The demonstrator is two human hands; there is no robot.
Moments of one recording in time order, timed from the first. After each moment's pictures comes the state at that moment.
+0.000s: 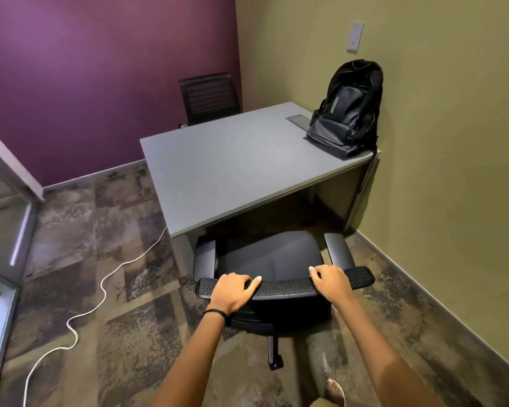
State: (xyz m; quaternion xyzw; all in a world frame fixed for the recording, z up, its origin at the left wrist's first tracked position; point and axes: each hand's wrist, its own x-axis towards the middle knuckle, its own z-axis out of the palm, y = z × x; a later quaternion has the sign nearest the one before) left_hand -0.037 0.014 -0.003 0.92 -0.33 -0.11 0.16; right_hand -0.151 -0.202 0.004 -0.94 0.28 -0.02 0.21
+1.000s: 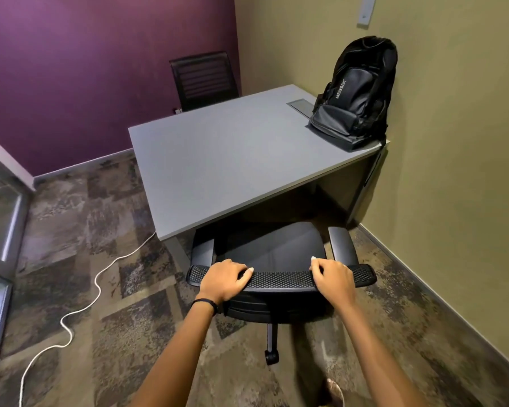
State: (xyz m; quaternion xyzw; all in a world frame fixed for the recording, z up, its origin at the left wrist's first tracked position) left_hand 0.036 -0.026 0.001 0.91 -0.39 -0.10 0.12; right_hand -0.102 -0.242 -0.003 -0.93 0.29 -0.10 0.20
